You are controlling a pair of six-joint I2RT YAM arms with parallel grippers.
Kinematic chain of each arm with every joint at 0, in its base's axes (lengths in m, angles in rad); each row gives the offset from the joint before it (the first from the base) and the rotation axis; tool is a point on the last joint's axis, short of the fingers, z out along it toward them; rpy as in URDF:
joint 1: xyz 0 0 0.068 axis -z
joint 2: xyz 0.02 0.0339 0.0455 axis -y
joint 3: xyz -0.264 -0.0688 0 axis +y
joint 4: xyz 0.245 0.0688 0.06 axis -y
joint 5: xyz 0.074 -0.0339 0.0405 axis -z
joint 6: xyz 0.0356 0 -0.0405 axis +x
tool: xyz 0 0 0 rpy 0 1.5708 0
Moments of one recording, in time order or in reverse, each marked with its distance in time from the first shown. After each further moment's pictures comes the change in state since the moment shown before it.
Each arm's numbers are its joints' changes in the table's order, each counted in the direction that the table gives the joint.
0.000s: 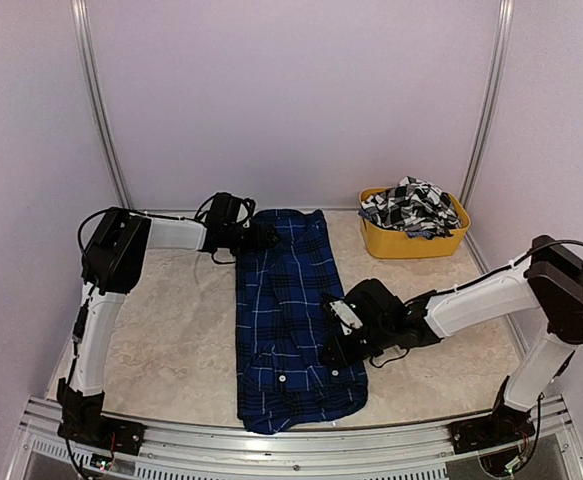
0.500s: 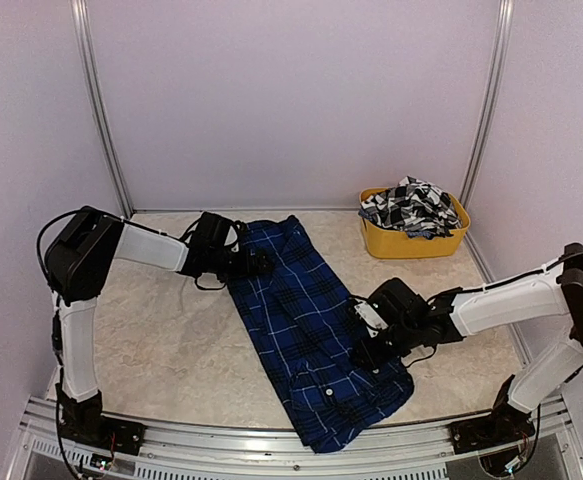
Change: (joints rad) left arm 0.058 0.316 0.494 0.089 -0.019 -0.054; right arm 0.065 0.144 0.071 -0.203 0.096 -0.119
